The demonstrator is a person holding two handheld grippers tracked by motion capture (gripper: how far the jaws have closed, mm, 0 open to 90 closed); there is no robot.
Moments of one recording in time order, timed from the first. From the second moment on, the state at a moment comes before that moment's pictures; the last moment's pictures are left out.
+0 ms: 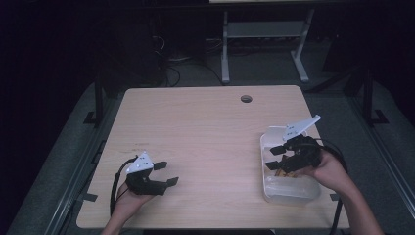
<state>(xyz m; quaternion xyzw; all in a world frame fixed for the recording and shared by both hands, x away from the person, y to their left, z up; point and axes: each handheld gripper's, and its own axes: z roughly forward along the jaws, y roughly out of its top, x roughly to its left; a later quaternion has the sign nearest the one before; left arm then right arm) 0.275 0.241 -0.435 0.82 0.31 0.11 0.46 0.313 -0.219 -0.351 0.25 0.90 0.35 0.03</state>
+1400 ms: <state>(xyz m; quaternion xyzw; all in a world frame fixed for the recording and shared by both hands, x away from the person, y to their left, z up) 0.277 0.250 -0.432 0.82 0.32 0.11 0.46 0.296 -0.134 -0.365 0.24 0.89 0.38 0.00</state>
